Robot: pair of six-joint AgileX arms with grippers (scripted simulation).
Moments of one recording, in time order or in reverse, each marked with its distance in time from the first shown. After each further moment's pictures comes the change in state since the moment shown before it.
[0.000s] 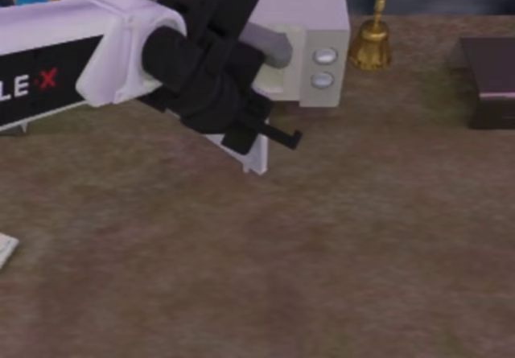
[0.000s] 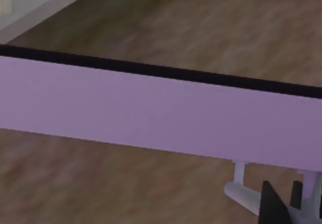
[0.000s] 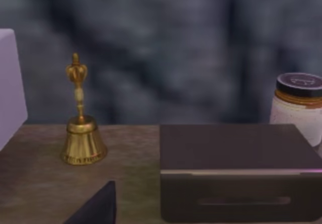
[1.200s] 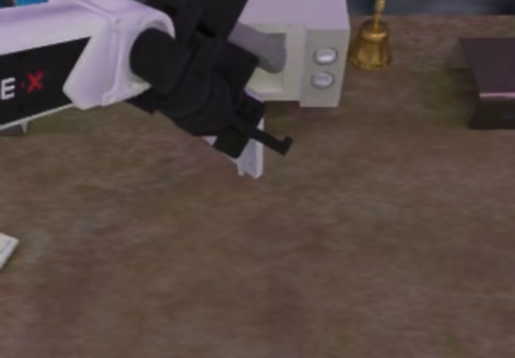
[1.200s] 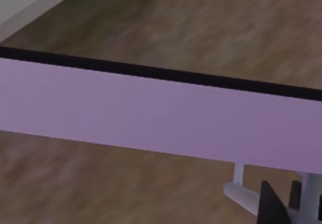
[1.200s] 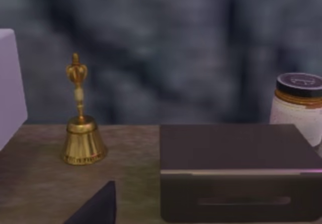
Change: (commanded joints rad) left arm 0.015 -0.023 -0.031 0.002 0.034 0.051; right arm 0.000 0.000 0.000 0.000 0.000 0.000
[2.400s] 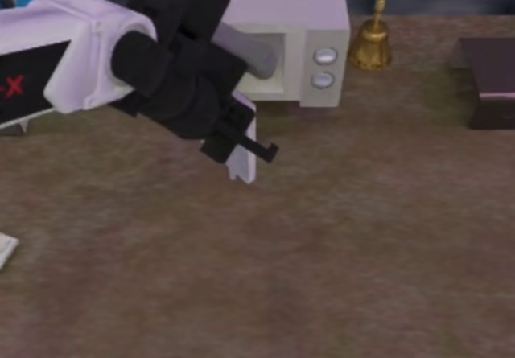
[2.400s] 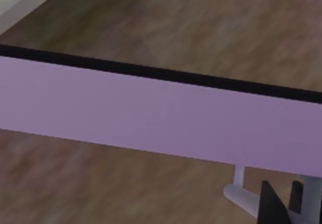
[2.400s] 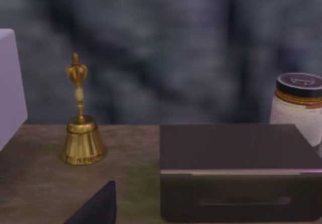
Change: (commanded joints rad) left arm 0.027 -0.033 -0.036 0.004 0.038 0.073; right arm 0.000 0.000 0.000 0.000 0.000 0.000
